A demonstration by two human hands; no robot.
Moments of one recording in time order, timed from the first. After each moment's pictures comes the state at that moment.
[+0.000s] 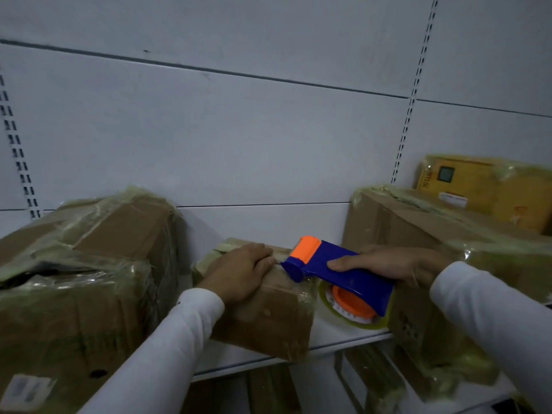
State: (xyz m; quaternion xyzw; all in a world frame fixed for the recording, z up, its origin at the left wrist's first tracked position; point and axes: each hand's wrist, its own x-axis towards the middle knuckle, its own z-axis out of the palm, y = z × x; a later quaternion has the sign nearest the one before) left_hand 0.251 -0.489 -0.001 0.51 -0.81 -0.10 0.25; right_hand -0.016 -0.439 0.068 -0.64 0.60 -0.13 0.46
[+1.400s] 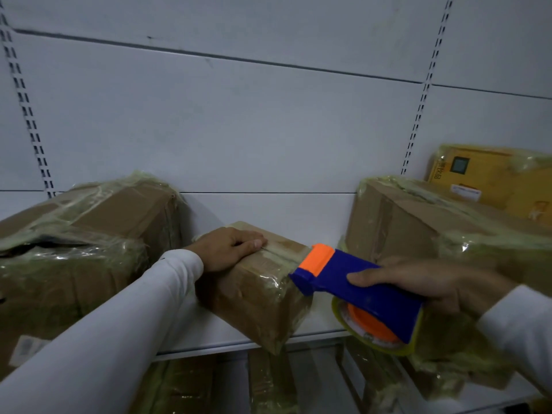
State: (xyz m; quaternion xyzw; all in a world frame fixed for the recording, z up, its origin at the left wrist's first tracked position) left_hand 0.276 -0.513 0.007 0.49 -0.84 -0.14 0.18; right_hand -0.051 -0.399 0.057 -0.61 0.57 -0.13 0.54
